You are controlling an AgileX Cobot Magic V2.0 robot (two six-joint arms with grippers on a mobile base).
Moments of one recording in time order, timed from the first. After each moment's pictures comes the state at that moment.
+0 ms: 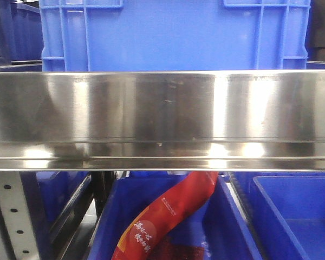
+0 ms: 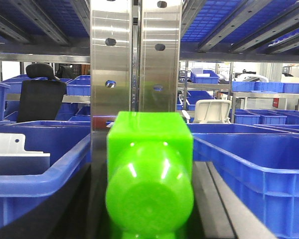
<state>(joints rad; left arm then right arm) -0.04 0.23 -0.49 -0.06 0.13 0.06 -0.02 0.42 -0.60 0.21 0.25 -0.16</state>
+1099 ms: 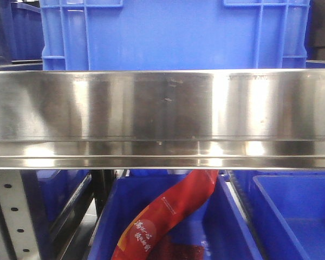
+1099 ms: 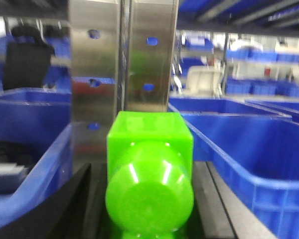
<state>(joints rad) -0.05 0.54 -0.80 -0.11 0.32 0.06 0.07 0.61 -0.79 0.23 0.28 -0.16</state>
